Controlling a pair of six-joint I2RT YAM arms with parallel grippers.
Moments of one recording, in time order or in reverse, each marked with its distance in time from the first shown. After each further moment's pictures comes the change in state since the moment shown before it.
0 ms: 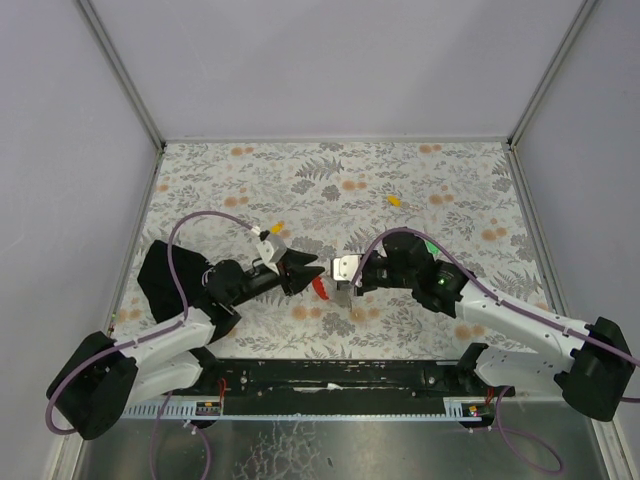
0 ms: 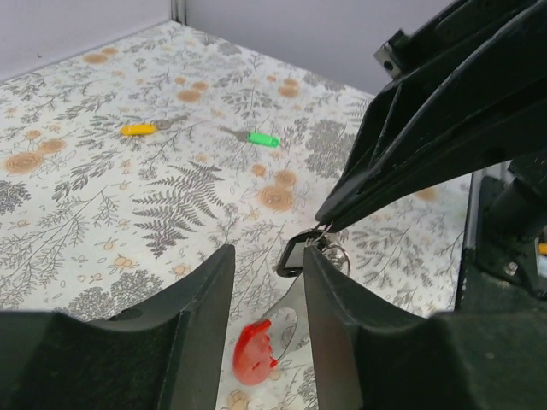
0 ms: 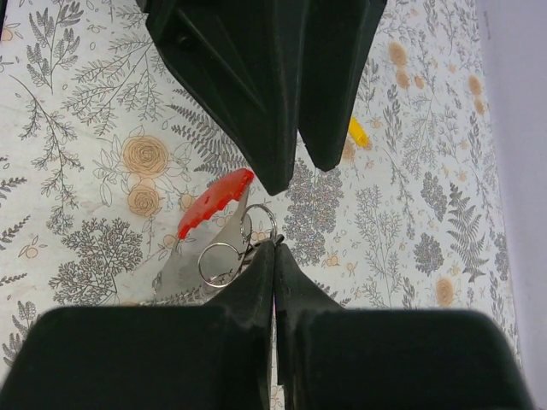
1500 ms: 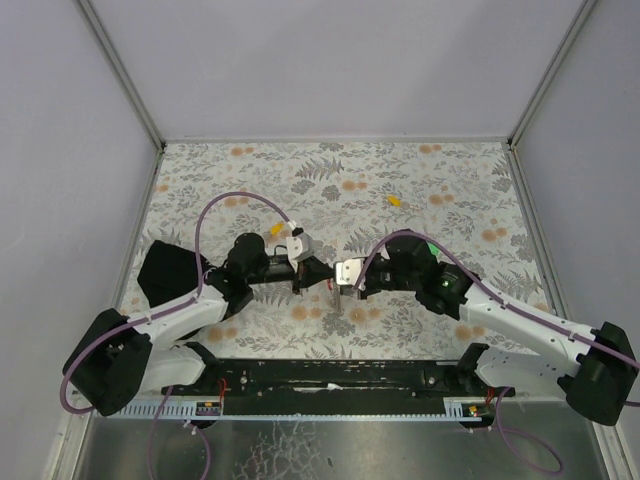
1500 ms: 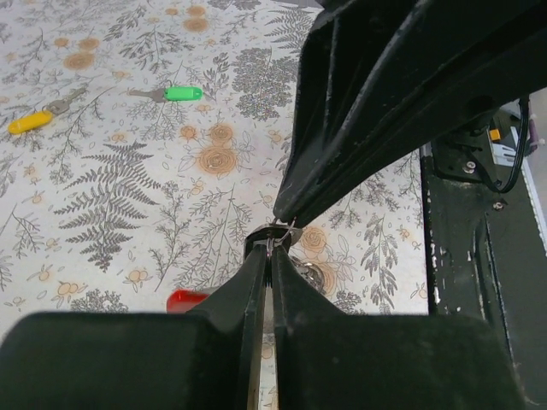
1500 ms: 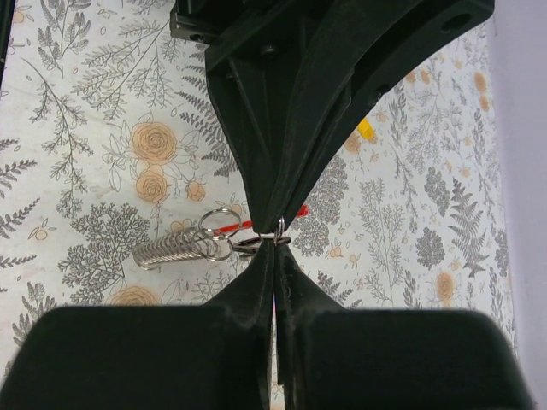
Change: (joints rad) left arm 0.036 0.175 0.240 -0.333 0.363 0.264; right arm 0.000 -0.018 0.017 -0.082 0.000 -0.031
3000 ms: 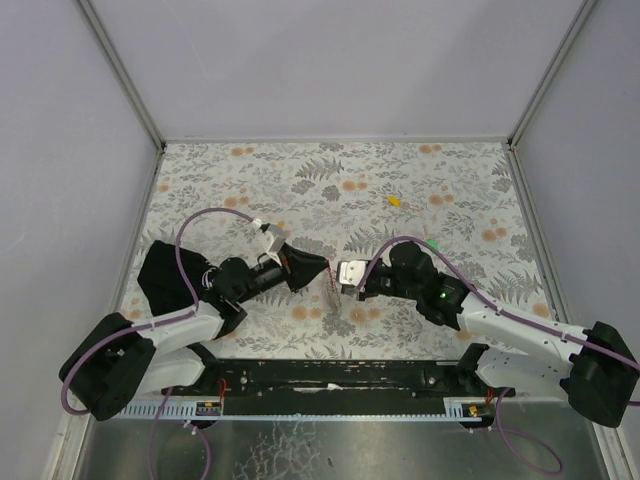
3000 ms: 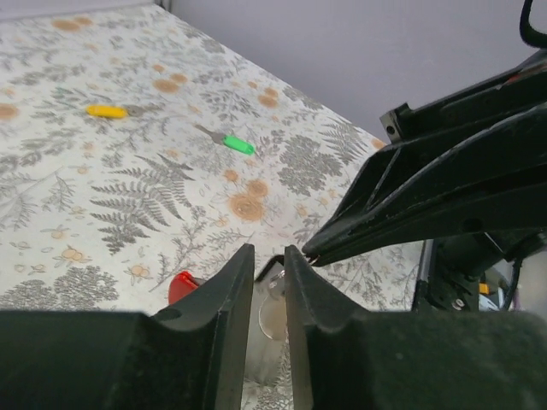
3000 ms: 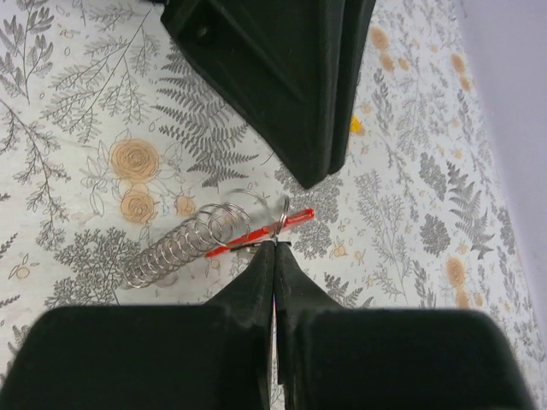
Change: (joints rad) left arm -0.028 -0.016 -0.203 0.435 -0.343 -0.462; right arm 0.013 -0.028 -0.168 0.285 0.064 0.122
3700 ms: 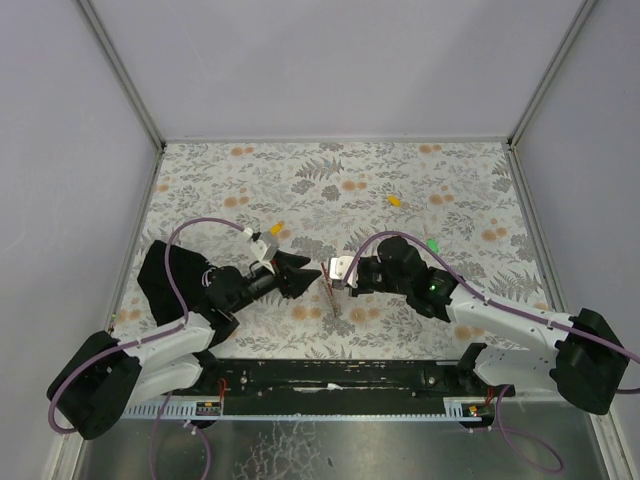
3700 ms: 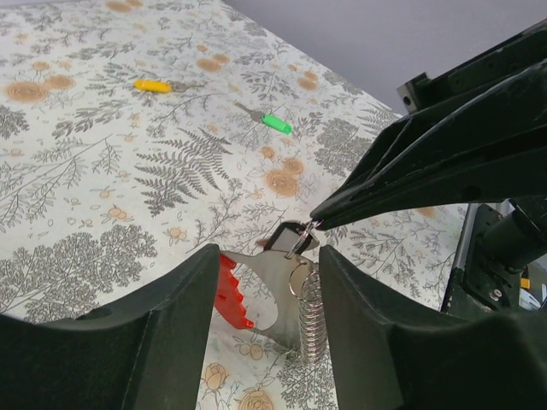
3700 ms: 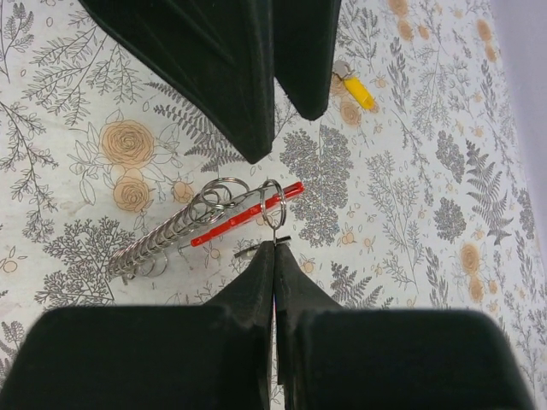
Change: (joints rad) left arm 0.006 -0.155 -0.090 -0.100 -0.091 0.068; right arm 0.003 0.095 0.061 -0.068 0.040 -0.008
